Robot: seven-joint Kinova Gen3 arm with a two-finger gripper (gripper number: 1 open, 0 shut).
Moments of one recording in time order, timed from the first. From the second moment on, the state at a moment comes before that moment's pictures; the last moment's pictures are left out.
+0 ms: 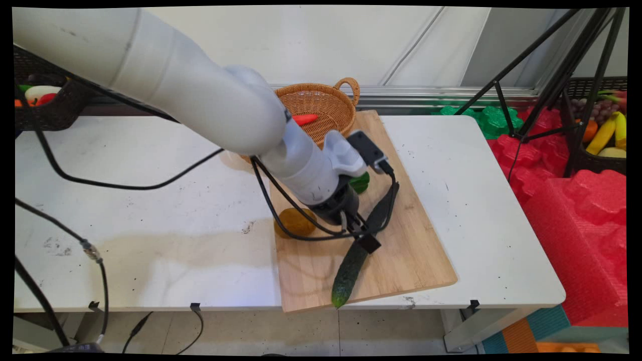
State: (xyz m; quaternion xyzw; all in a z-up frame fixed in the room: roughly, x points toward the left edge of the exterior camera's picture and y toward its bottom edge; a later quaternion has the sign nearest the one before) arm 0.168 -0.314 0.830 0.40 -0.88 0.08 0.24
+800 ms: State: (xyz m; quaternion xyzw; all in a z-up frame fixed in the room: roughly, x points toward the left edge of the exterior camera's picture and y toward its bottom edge) arm 0.146 -0.303 0.788 0.41 -0.88 0.07 0.21
